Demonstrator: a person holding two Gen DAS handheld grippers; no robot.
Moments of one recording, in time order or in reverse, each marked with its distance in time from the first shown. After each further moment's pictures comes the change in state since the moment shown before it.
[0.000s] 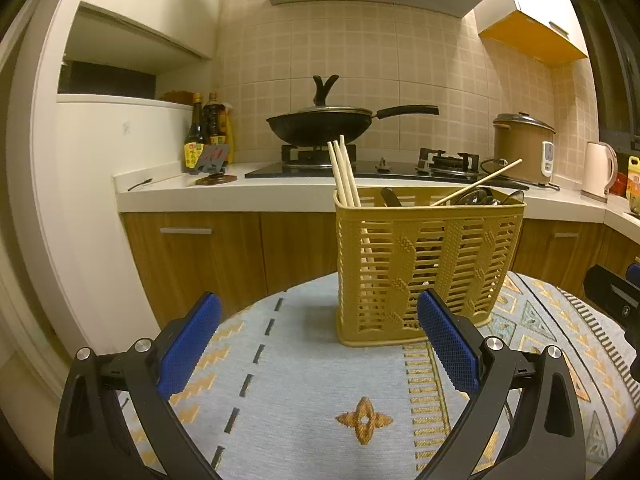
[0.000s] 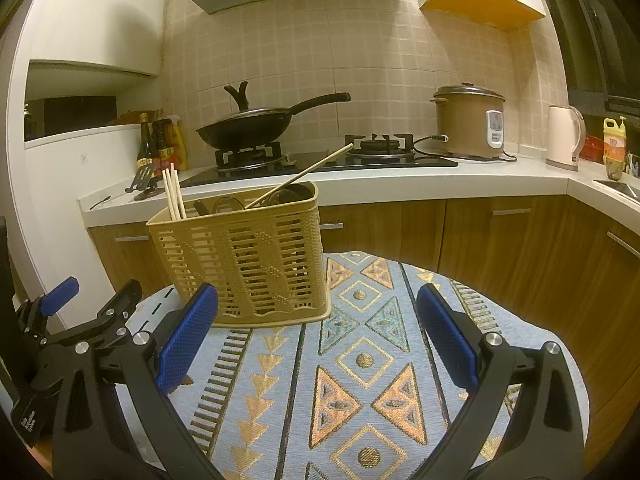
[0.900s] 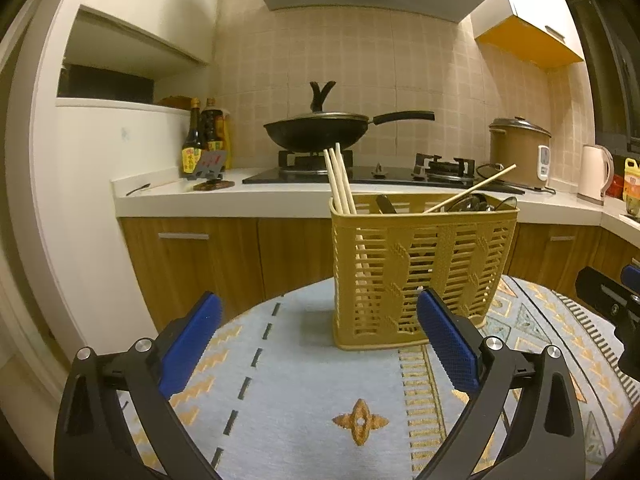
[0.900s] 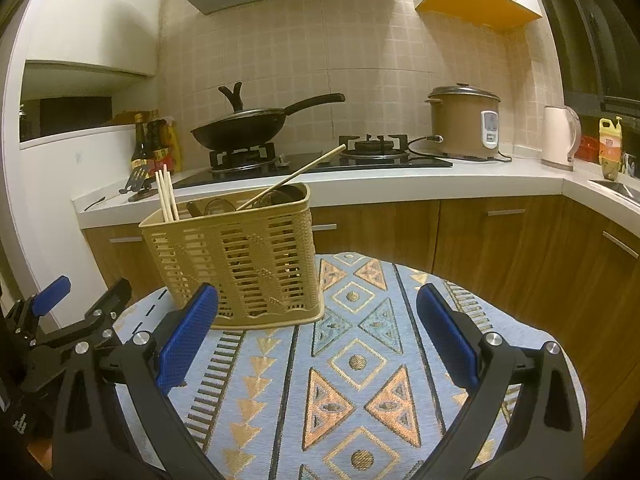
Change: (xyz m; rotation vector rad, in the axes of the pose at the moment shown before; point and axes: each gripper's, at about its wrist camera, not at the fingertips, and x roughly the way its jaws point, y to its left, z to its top) left arm -0.005 -0.001 0.001 0.004 -0.014 -0.013; right arm 0.003 -0.001 -0.001 0.001 -0.004 -0.021
